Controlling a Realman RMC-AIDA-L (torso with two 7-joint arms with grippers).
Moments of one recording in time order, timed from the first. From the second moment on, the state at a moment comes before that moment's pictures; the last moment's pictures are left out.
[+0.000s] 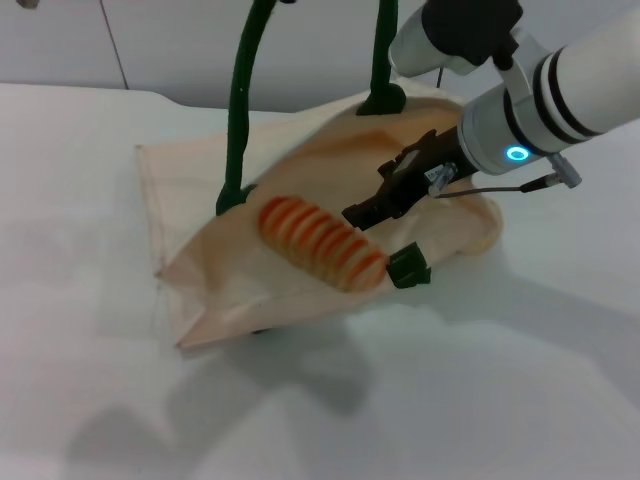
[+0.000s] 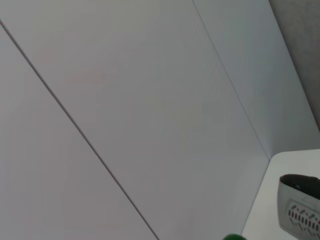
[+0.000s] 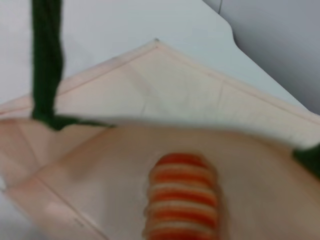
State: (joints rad) left arm -0.47 -2.03 1.31 1.97 -0.90 -1.21 0.93; right arm 0.95 2.03 -1.57 -0.90 -2.27 -1.07 2.42
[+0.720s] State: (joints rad) left arm -0.42 -2.03 1.30 1.99 -0.75 -1.10 0.78; right arm 0.78 2.03 -1.46 -1.15 -2.31 -1.29 2.42
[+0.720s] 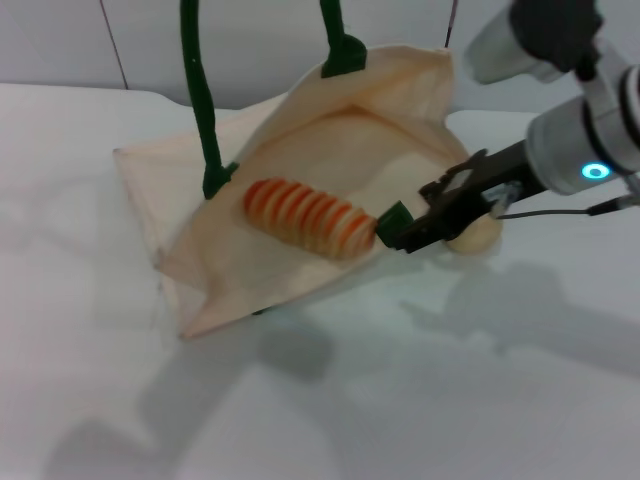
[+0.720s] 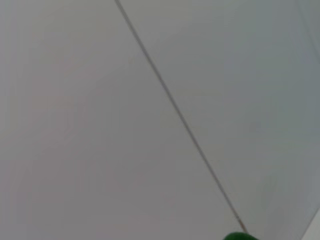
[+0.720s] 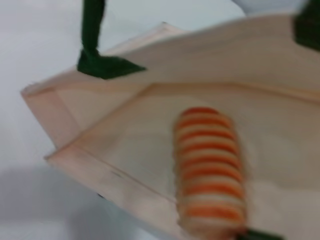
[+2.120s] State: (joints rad) left arm -0.39 -2.03 1.30 2.02 -0.71 -1.10 0.76; right arm 0.86 2.02 -1.29 -0.87 -2.53 -1.13 2.42
